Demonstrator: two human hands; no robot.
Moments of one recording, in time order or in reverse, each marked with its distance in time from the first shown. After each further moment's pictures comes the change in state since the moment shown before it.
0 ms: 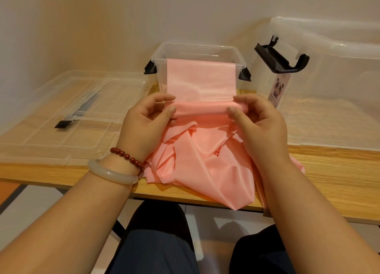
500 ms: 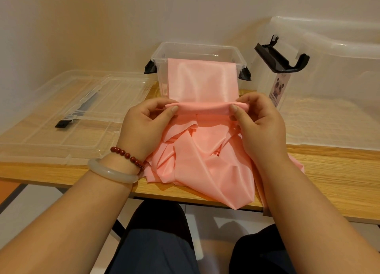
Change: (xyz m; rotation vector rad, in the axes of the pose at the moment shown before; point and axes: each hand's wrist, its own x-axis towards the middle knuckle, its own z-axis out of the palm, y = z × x) left_hand 0.000 -0.001 -0.001 0.083 0.014 -0.002; right_hand 0.003 0.005 0.002 -0.063 0.024 -0.005
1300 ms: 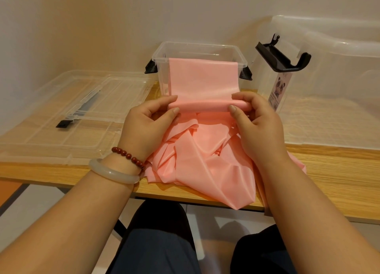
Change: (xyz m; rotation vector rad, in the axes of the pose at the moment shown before) left_hand -0.002 0.002 0.001 -0.051 -0.013 -0.049; right_hand 0.001 -0.002 0.000 -0.086 -0.049 -0.013
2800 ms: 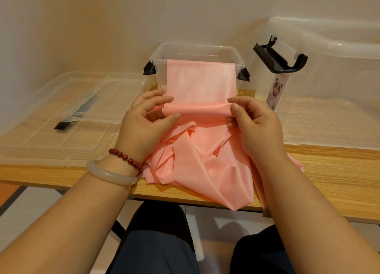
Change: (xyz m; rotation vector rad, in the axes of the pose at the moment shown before) left_hand 0.005 -0.004 -0.002 0.043 -0.008 0.087; right_hand 0.001 -0.001 -0.001 0.125 0.006 0.079
